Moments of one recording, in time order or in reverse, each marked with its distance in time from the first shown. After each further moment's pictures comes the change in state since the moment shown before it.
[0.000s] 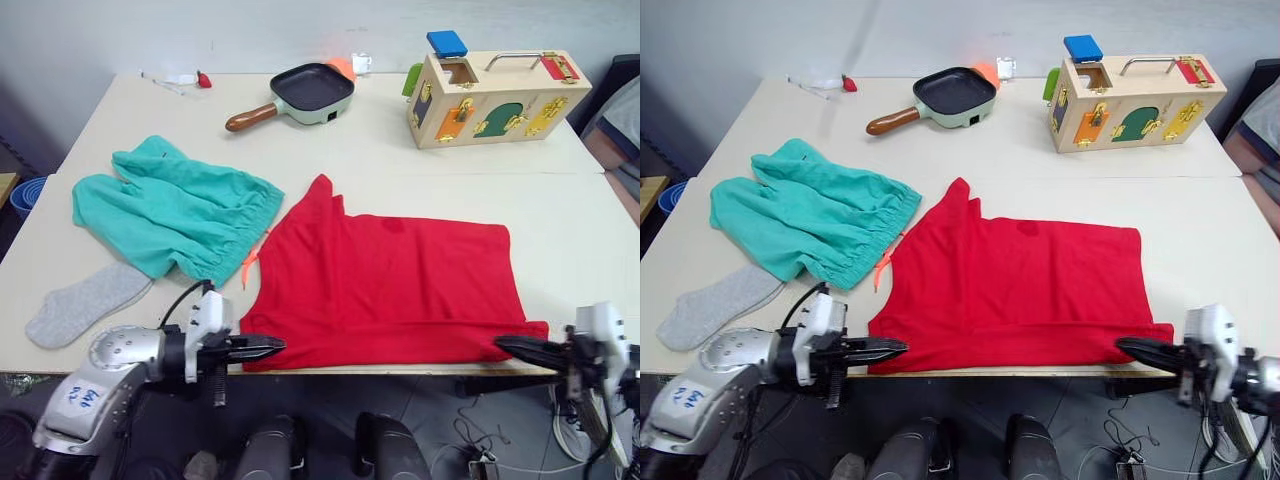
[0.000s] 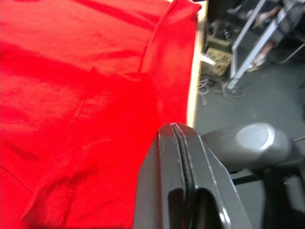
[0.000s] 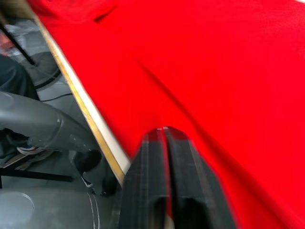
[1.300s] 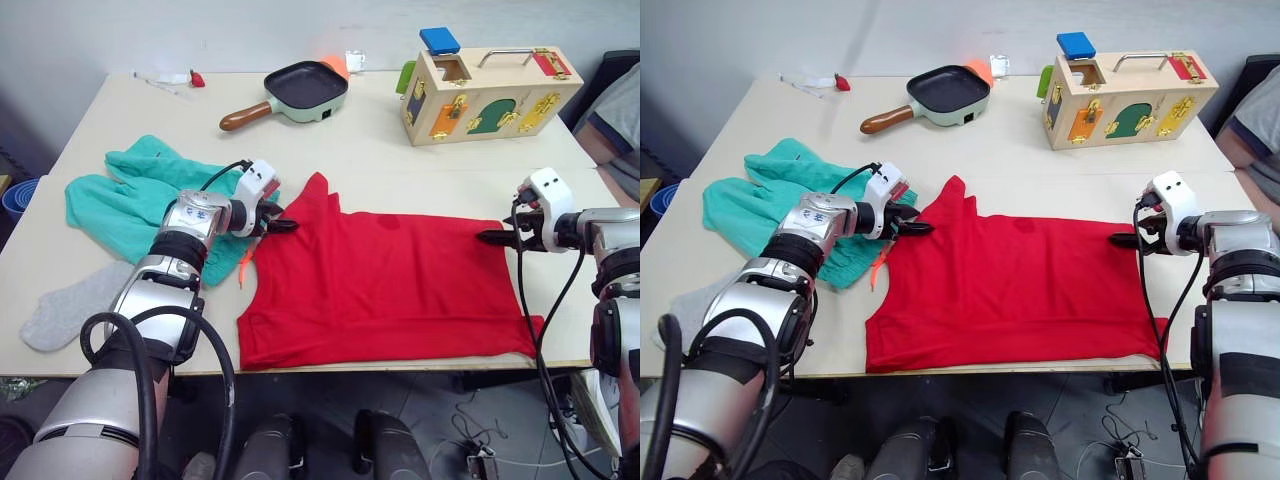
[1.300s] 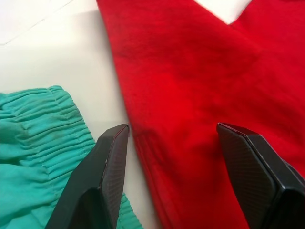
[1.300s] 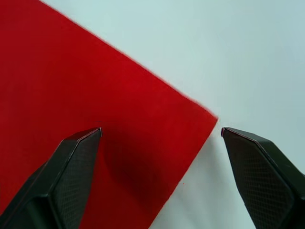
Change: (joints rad) left arm -1.262 -0.328 -0.154 1.651 0.473 -0.145 0.192; right arm -1.331 0.011 0.385 1.331 -0.577 0.201 -0.333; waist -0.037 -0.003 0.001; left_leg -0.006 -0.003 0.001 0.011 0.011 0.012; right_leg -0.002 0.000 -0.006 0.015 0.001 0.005
